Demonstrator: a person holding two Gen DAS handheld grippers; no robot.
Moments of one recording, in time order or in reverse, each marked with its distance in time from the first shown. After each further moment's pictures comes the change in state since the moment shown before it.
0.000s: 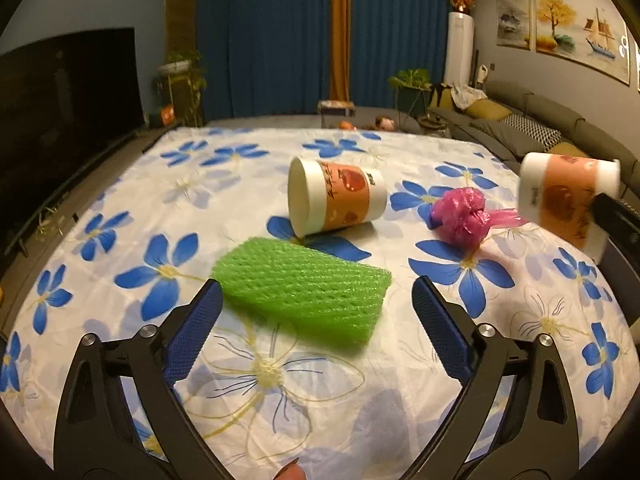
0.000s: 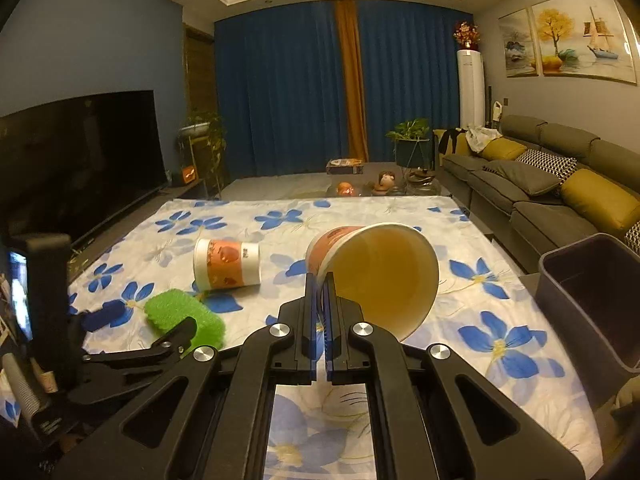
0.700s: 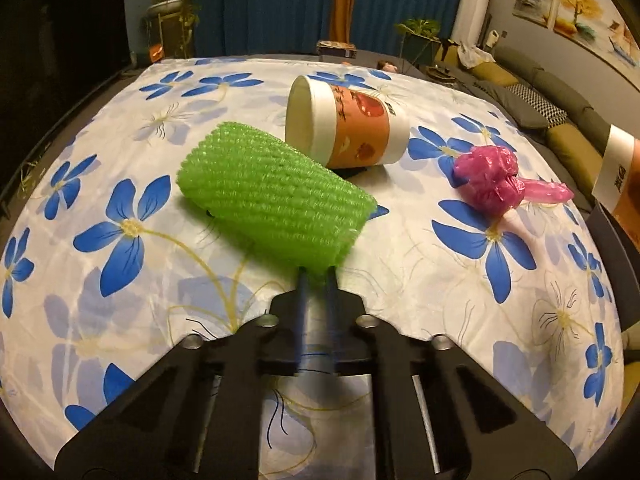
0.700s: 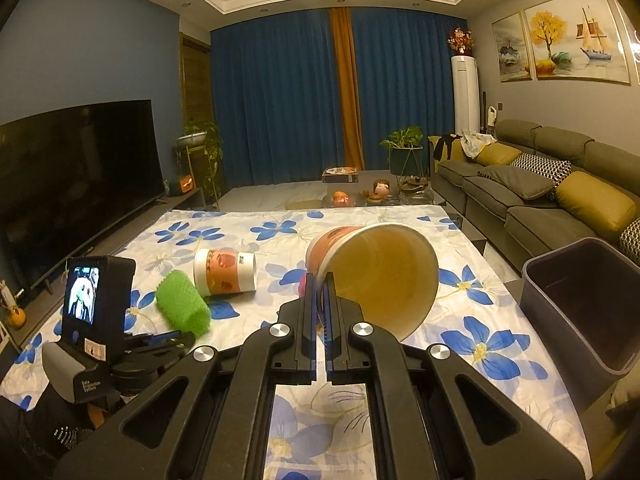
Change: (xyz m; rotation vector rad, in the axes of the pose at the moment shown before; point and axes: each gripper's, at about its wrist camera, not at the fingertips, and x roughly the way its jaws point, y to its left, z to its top) left arm 0.046 0.012 -0.003 -0.063 0.232 -0.055; right arm -0.021 -0.007 0.003 0.006 -0.026 -0.009
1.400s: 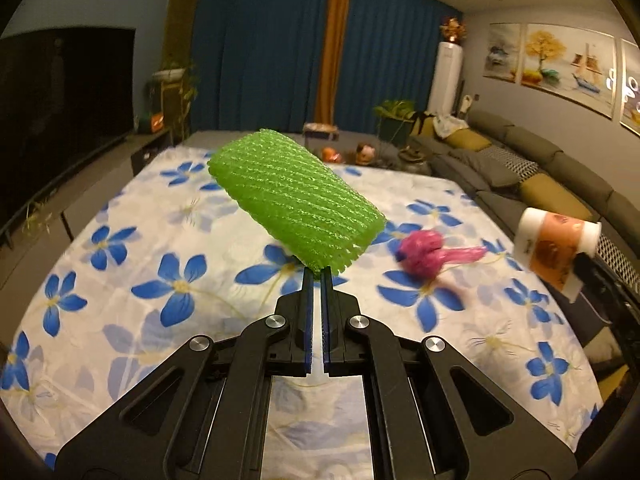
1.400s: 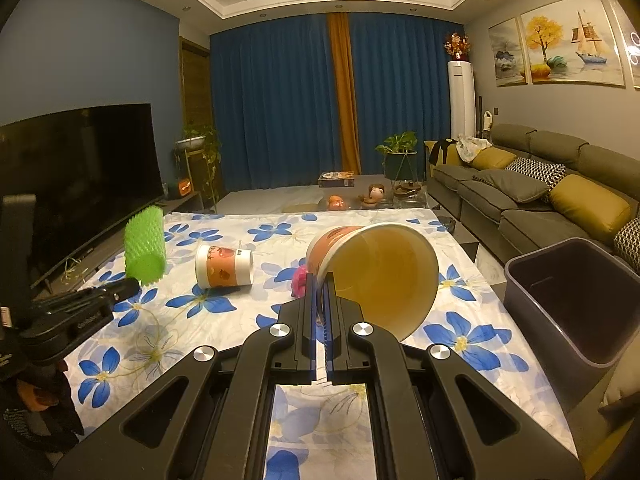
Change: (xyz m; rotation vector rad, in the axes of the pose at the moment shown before) left arm -0.113 -0.010 -0.005 0.035 -0.320 -0.053; right arm -0.026 -0.012 -0.003 -0.001 -0.020 -0.009
